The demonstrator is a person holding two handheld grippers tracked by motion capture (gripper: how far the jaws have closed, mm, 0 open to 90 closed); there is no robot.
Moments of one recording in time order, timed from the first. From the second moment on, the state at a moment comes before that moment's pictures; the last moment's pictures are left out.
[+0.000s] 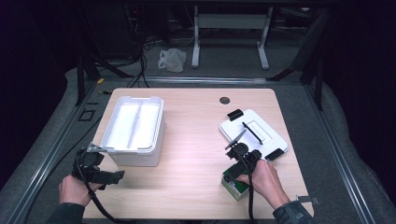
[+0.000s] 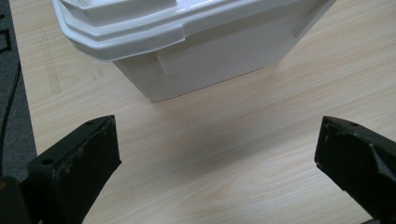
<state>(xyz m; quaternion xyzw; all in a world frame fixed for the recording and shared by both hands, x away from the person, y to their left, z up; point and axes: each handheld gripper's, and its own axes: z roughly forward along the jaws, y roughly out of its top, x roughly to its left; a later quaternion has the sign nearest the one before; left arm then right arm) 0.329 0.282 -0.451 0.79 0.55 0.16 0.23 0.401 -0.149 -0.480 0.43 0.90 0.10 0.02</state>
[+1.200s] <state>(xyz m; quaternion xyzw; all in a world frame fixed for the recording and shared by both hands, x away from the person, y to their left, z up) 0.327 0.285 -0.452 0.79 0.55 0.16 0.22 0.401 -0.136 -0.489 0.38 0.92 0.07 0.03</state>
